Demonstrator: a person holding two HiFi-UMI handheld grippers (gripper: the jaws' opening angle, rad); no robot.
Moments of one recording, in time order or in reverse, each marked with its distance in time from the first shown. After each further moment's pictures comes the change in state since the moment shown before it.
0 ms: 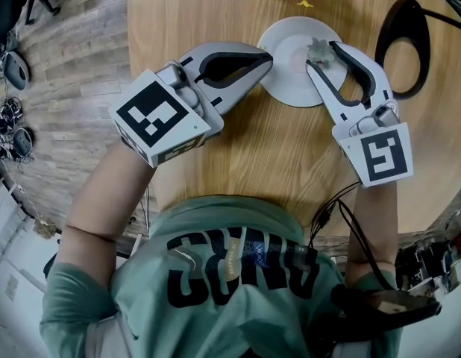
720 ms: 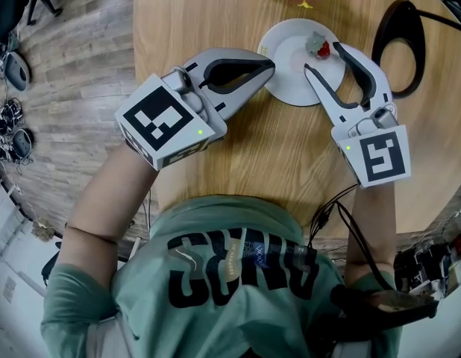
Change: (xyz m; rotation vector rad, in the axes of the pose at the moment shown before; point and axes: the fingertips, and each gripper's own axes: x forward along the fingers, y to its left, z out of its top) left arm -0.005 -0.012 0.006 -0.002 -0.042 -0.002; right arm -0.008 0.002 0.008 -0.010 -0.005 -0.026
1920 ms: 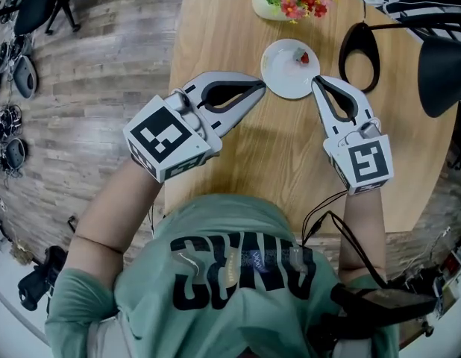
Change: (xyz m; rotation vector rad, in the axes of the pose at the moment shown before) left arm -0.104 -0.096 0.073 0.112 -0.158 0.051; right arm -0.088 0.055 0.090 -0.125 -0.054 -0.084
